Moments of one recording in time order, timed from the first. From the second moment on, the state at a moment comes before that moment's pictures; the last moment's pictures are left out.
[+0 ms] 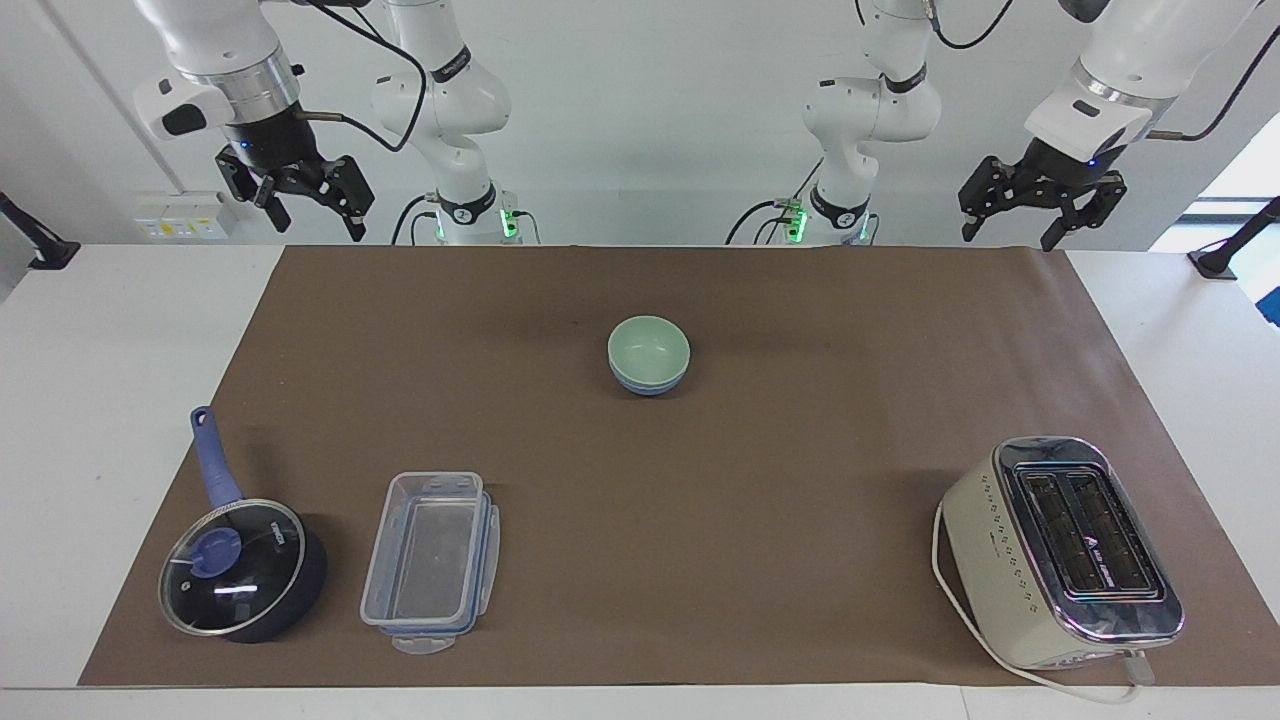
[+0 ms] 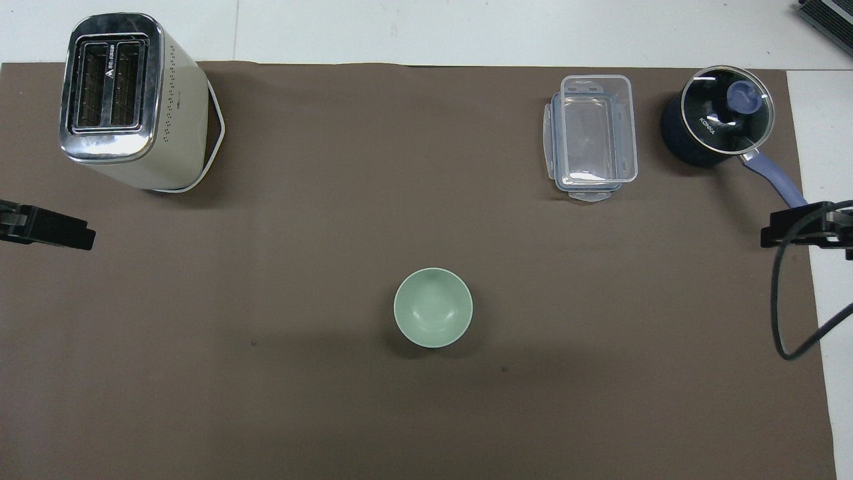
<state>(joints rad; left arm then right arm) -0.16 -0.03 0.08 -1.48 -0.03 1.43 0.12 0.00 -0.08 -0.03 -1.56 -0.01 1.47 0.14</state>
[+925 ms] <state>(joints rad) -0.16 -0.03 0.08 -1.48 -0.03 1.43 0.12 0.01 -0.09 -0.04 -1.55 -0.01 1.45 0.12</state>
